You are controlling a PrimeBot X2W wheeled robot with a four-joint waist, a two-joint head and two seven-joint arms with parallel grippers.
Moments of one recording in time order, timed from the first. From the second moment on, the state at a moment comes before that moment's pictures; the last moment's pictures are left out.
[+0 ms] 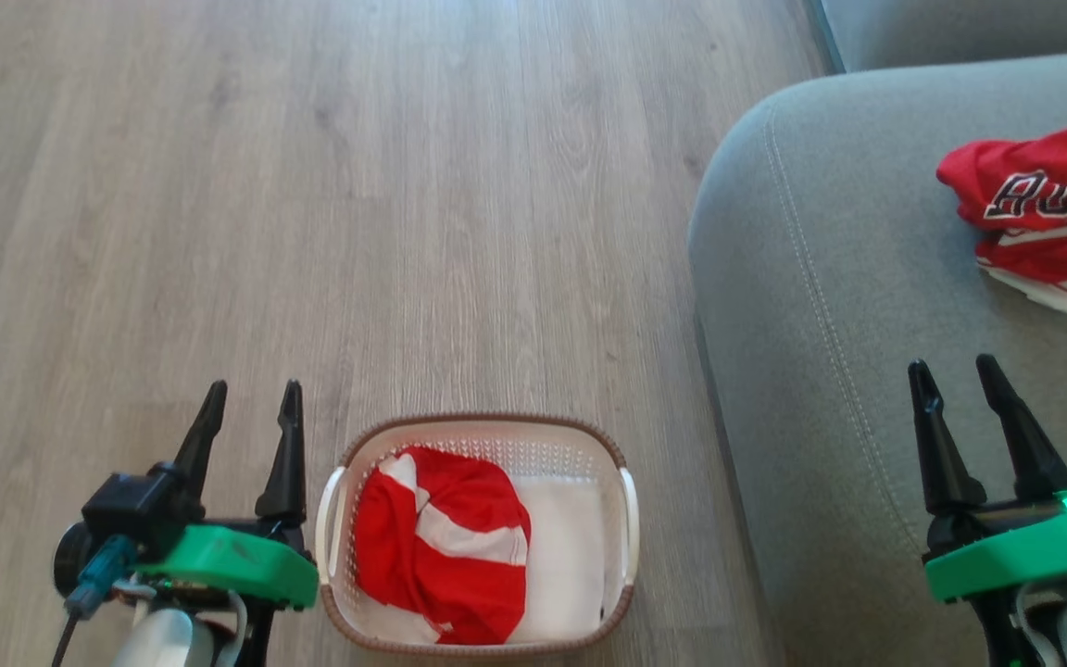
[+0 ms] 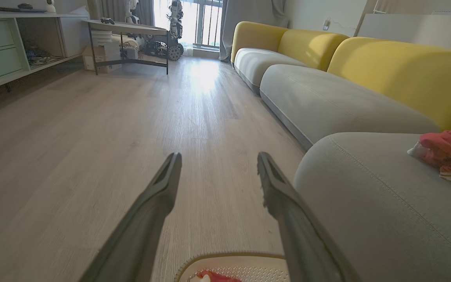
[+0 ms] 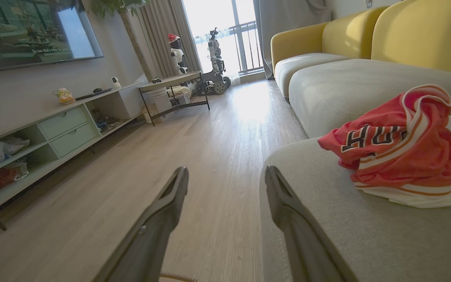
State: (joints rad) left arm -0.04 0.21 -0.26 0.13 -0.39 0.07 -0.25; right arm 0.05 -0.25 0.02 0.02 0.48 0.13 -0.22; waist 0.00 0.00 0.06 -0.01
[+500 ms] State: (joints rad) left arm -0.20 0.20 -0.28 0.25 -0.36 0.01 -0.25; right arm -0.08 -0.24 0.04 0.01 0.48 0.13 -0.24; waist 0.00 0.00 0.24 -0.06
